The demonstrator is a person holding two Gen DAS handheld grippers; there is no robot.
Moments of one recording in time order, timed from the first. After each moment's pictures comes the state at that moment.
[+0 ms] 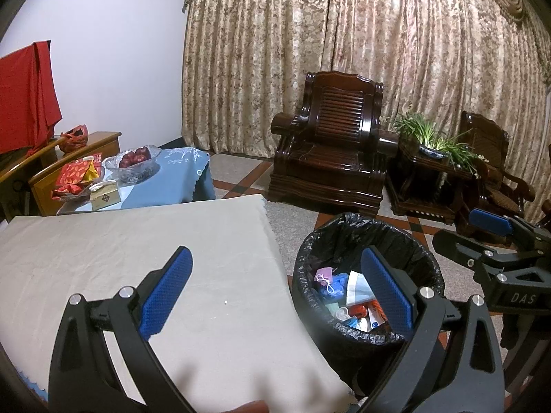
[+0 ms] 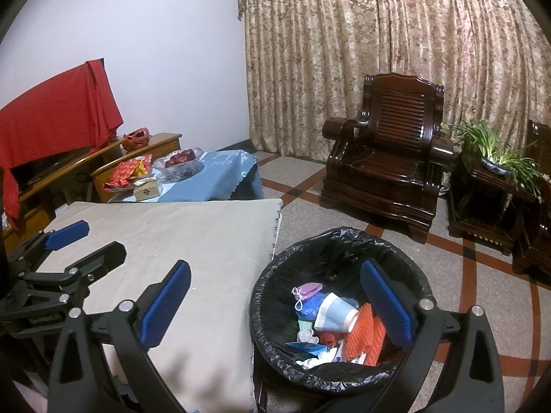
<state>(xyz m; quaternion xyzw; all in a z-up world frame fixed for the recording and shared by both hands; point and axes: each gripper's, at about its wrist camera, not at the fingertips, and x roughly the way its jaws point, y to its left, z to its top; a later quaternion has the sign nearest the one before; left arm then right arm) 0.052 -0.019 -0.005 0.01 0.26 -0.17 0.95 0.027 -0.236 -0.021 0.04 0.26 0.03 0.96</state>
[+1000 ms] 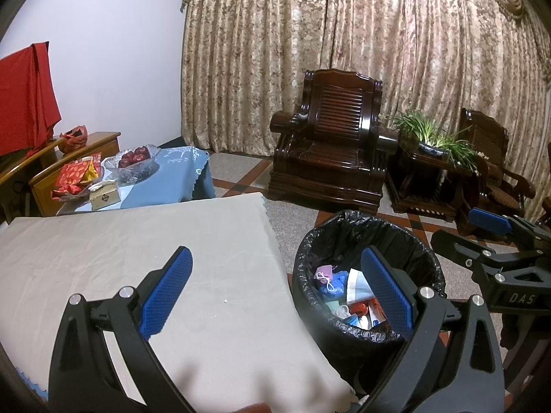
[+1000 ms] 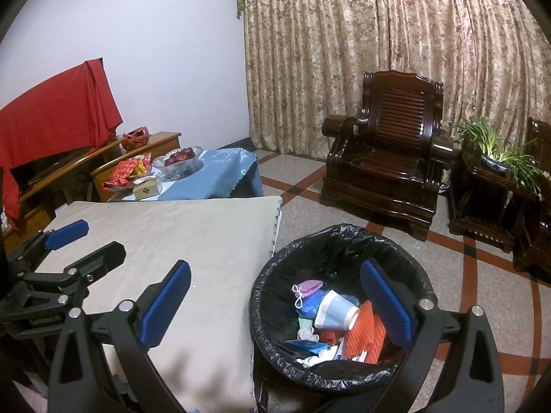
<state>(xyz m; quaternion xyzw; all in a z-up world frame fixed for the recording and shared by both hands) 0.050 -0.018 -0.003 0.01 0.26 -0.17 0.95 0.027 -0.235 -0.021 0.04 0.26 0.03 0.96</state>
